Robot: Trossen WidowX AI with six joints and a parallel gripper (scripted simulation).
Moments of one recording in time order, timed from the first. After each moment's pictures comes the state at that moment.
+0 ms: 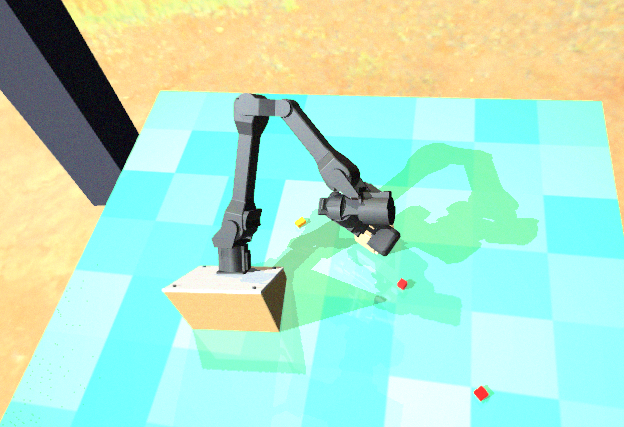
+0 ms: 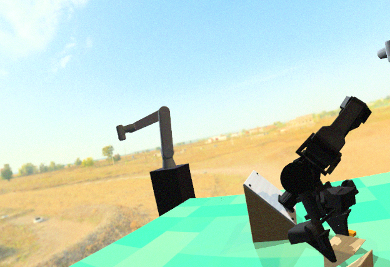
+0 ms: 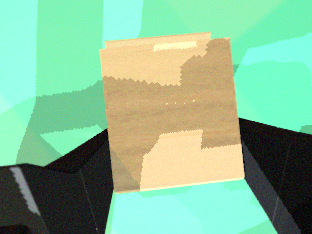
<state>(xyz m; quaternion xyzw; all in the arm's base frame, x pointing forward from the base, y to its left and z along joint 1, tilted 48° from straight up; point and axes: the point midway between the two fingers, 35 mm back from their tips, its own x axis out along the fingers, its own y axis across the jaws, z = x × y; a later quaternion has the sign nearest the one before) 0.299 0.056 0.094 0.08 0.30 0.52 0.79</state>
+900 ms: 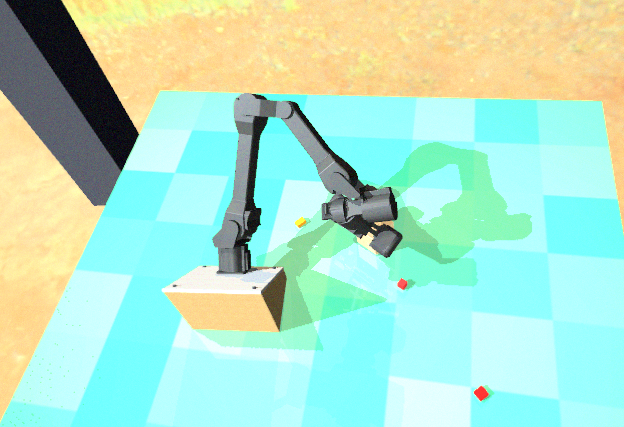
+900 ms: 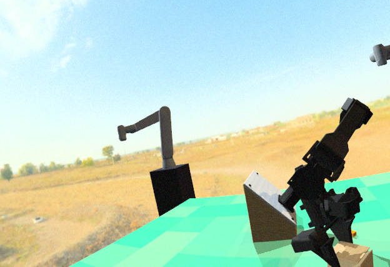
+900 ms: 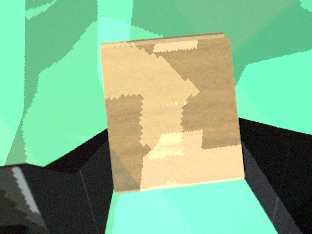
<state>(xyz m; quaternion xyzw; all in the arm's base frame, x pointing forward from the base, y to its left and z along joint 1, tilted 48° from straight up) 0.303 0.072 0.088 0.08 0.30 0.53 0.79</state>
